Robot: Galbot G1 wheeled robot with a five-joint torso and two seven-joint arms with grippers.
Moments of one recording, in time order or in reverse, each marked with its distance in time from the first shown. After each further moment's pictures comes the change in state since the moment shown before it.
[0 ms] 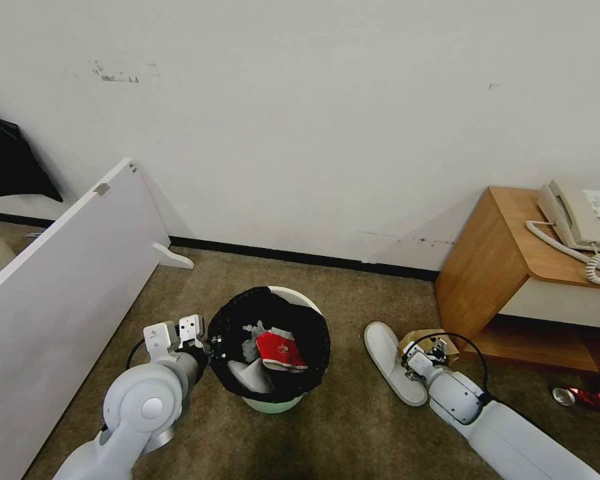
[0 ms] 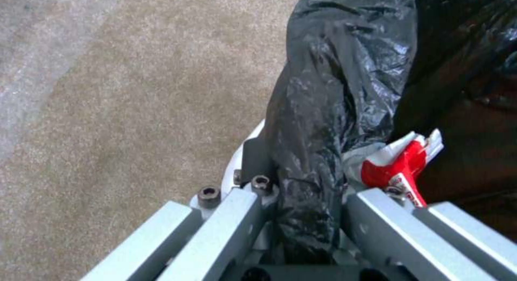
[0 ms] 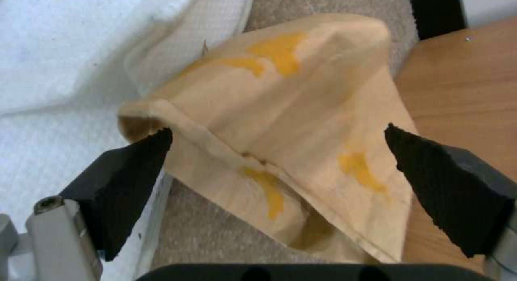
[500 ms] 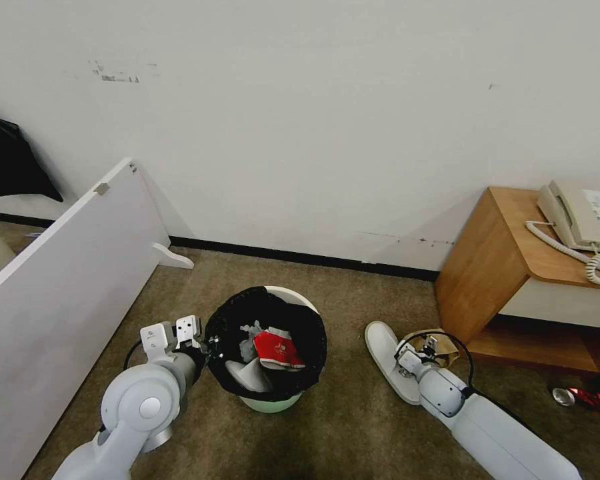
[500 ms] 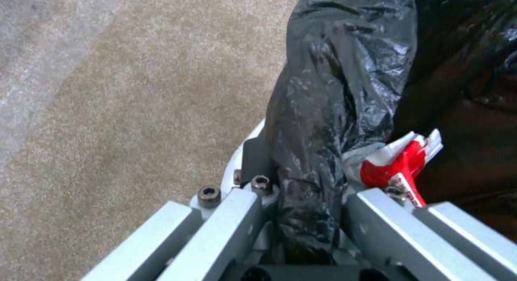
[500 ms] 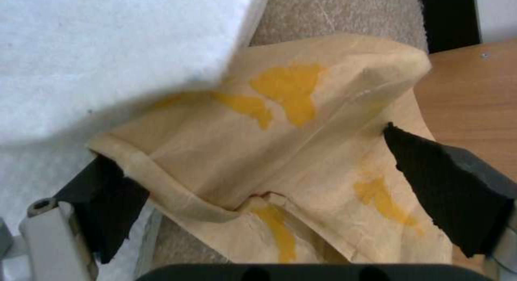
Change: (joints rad) left arm 0.004 -0.002 -0.013 0.006 0.000 -0.003 0.003; right arm 0.063 0.080 -0.017 -0.169 -0.086 0.058 -0.014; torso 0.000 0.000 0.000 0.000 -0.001
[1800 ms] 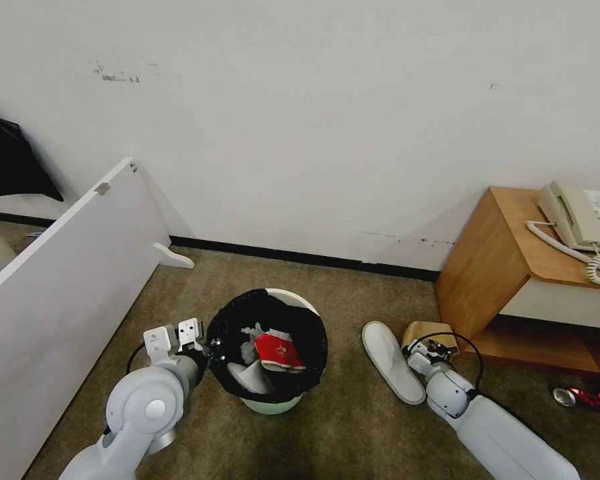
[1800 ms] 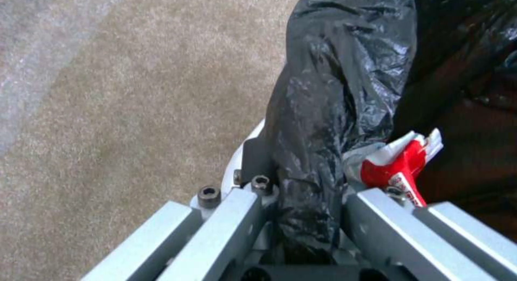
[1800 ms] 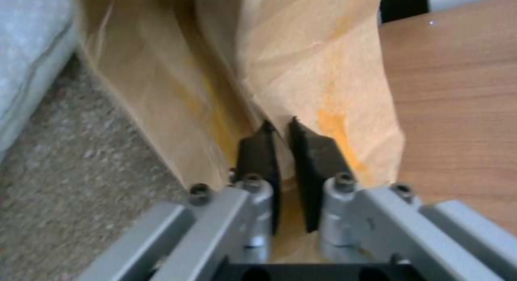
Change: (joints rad) left arm 0.013 -0.024 0.013 0.014 0.038 -0.008 0.016; right arm -0.014 0.001 0.059 -0.041 -0.094 0.020 0.054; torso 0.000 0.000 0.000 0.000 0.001
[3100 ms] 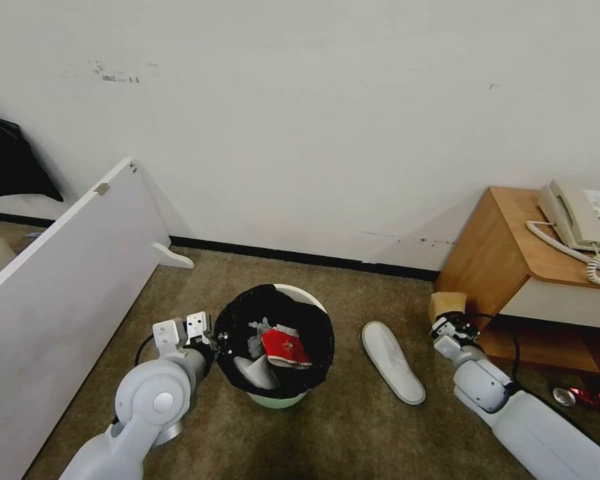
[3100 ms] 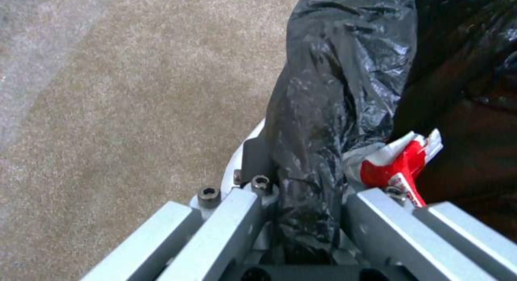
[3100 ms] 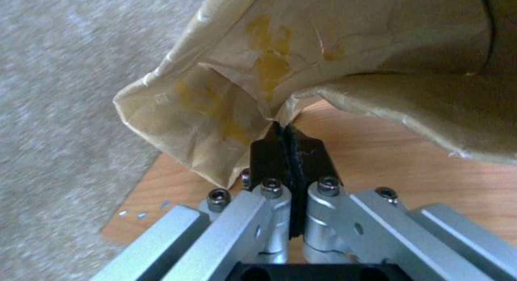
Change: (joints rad) left arm -0.064 0.022 0.040 0.019 -0.011 0.002 0.011; right arm -0.107 -0.186 0.128 0.333 0.121 -0.059 0.093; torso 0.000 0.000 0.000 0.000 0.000
